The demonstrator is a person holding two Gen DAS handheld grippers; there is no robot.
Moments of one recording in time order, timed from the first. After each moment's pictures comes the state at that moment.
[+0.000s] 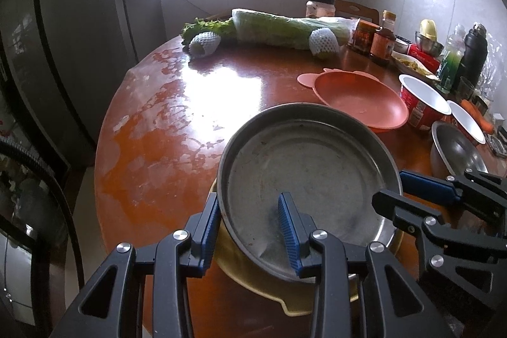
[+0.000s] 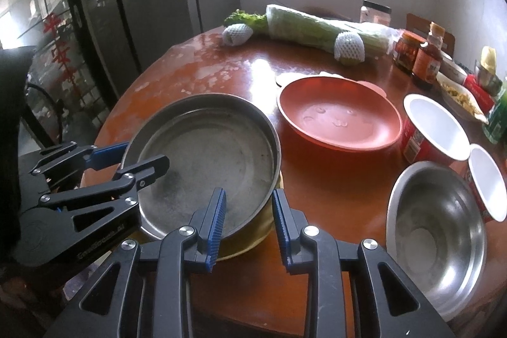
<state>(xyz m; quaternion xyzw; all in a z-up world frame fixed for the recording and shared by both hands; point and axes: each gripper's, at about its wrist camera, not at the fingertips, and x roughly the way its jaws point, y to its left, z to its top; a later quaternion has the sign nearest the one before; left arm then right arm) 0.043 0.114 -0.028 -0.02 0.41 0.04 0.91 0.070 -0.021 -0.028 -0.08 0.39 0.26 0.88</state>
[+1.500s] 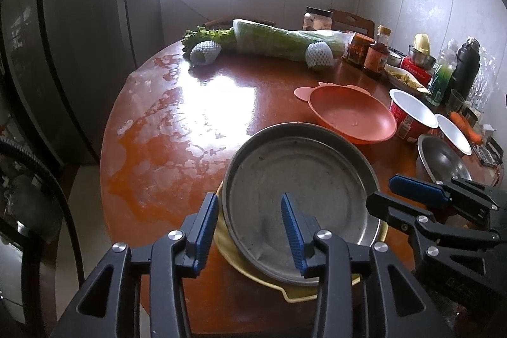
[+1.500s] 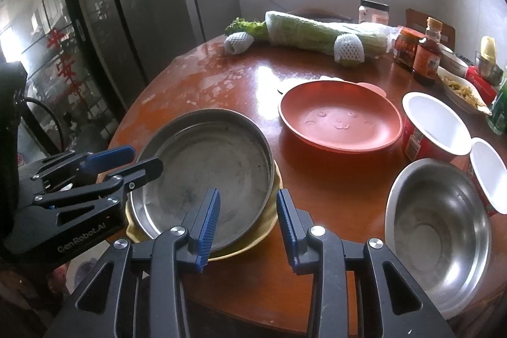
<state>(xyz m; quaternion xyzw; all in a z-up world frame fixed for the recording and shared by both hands) 0.033 0.126 -0.010 -0.04 0.40 0.02 0.92 0.069 -0.030 -0.021 -0.04 0.39 0.27 0.88</state>
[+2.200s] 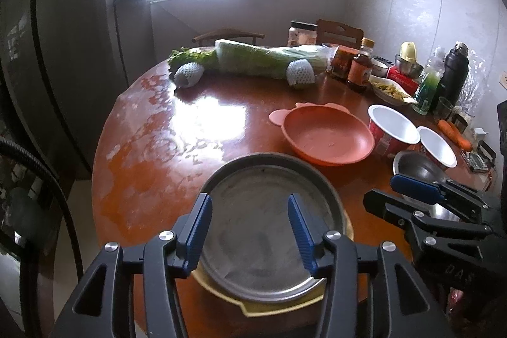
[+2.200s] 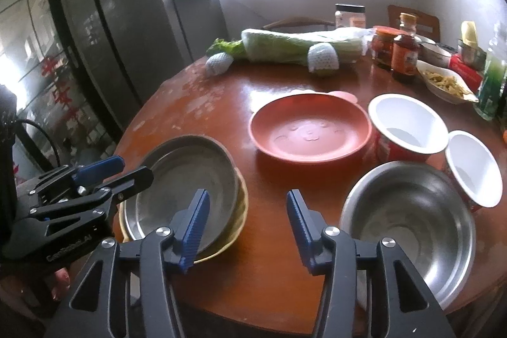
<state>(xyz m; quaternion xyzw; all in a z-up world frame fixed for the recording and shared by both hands) 0.041 0.099 0.017 -0.03 0.37 0.00 0.93 0.076 -0.069 -0.003 0.00 0.37 0.25 0.89</state>
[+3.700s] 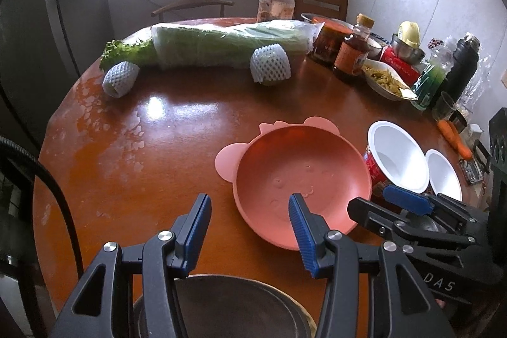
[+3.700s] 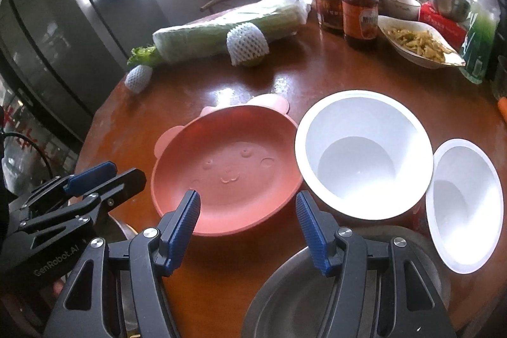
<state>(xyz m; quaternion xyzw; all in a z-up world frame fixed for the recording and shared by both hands) 0.184 0.061 0.008 -0.03 0.46 -0.06 0.88 0.199 -0.113 -0.014 0.07 0.47 0.16 0.87</state>
